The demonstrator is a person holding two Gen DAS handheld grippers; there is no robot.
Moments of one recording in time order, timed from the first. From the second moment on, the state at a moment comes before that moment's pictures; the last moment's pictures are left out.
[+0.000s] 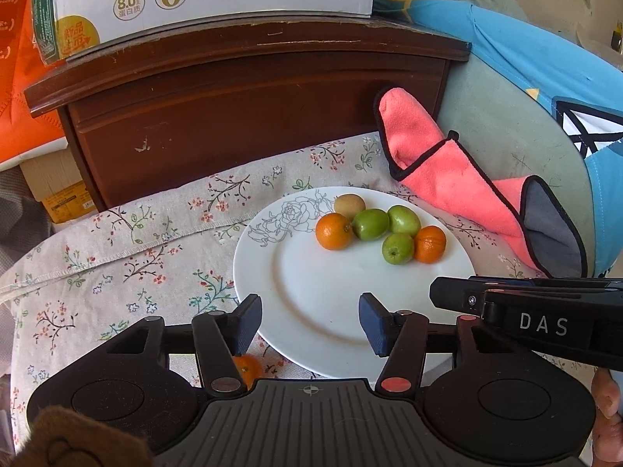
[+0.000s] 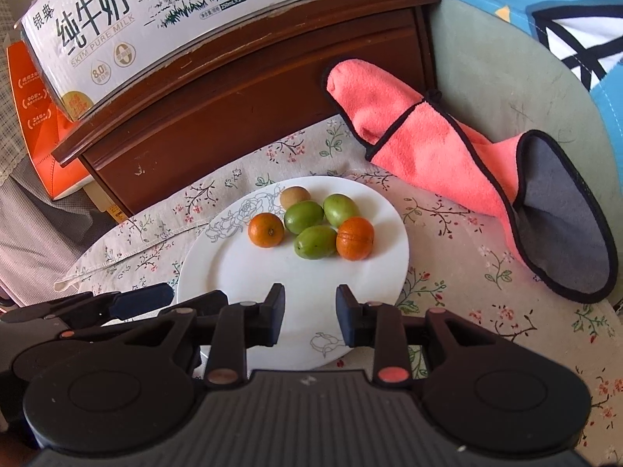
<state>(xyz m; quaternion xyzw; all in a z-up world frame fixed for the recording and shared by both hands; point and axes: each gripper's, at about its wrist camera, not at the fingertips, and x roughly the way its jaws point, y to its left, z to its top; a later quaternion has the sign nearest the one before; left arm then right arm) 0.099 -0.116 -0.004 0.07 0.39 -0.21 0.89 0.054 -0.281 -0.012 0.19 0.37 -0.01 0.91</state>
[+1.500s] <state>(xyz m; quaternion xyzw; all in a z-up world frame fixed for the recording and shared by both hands) 0.022 0.033 0.008 0.00 0.42 -0.12 0.90 -0.014 -0.208 0.005 0.09 0.38 0.09 0.92</state>
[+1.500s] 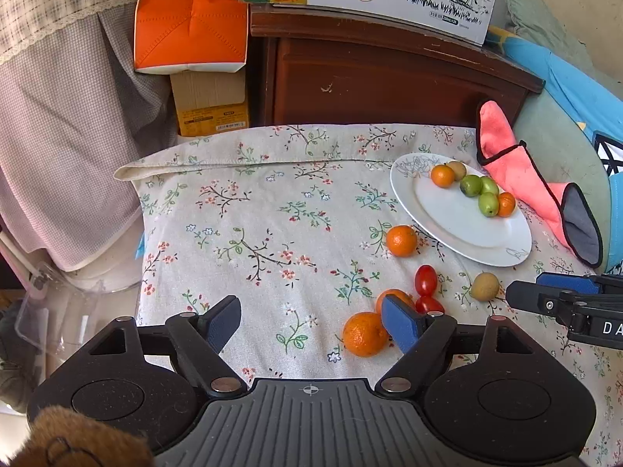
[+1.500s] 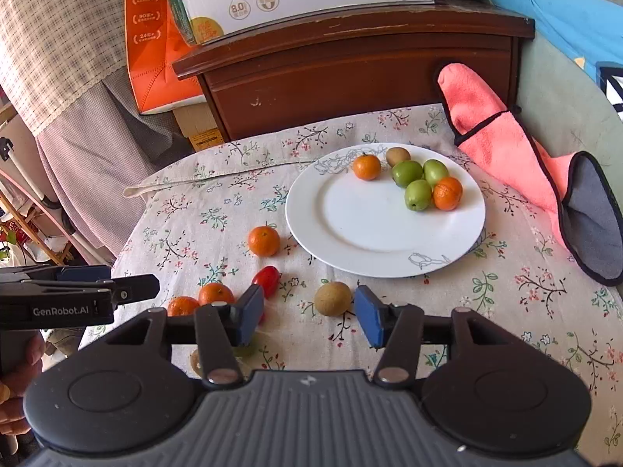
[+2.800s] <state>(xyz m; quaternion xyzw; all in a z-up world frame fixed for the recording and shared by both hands) 0.022 0.053 0.000 -0.02 0.42 -0.08 0.90 0.002 -0.170 -0.022 0.14 0.41 0.13 0.89</state>
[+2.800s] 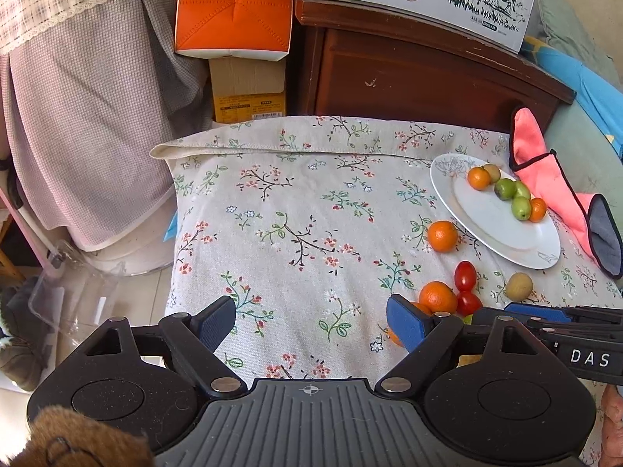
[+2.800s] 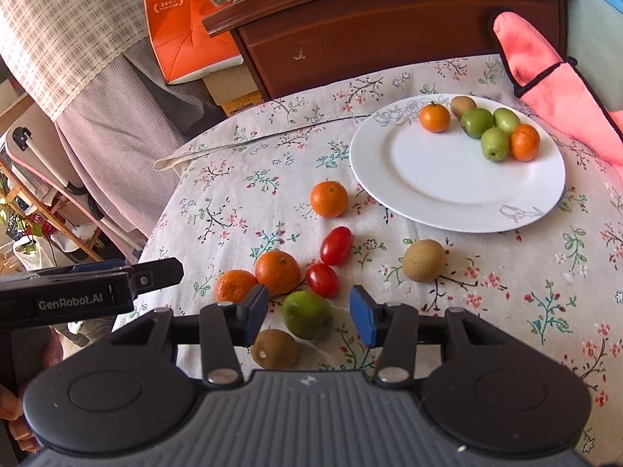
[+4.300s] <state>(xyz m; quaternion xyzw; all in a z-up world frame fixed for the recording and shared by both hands) 0.020 -0.007 -0.031 0.03 0.42 -0.18 0.89 0.000 -0.185 -0.022 0.12 0.44 0.08 0.88</state>
